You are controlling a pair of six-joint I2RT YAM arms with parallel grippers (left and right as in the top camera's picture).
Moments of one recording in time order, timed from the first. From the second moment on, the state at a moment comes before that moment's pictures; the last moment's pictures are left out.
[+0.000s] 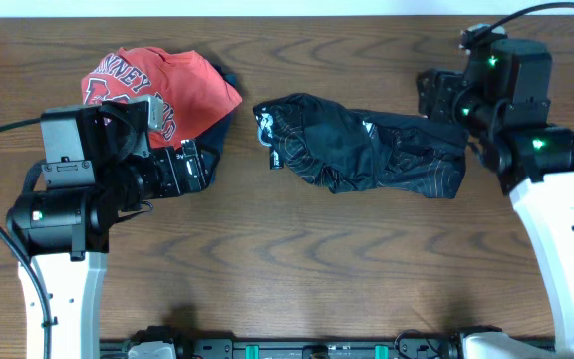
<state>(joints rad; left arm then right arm) 0.06 1.13 1.29 -1.07 0.53 -0.17 0.09 1.42 1.33 -0.63 -0.10 0.26</state>
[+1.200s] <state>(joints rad) 0.06 1.18 1.29 -1.07 0.53 -0.17 0.13 1.88 1.33 -0.57 -0.40 0.08</state>
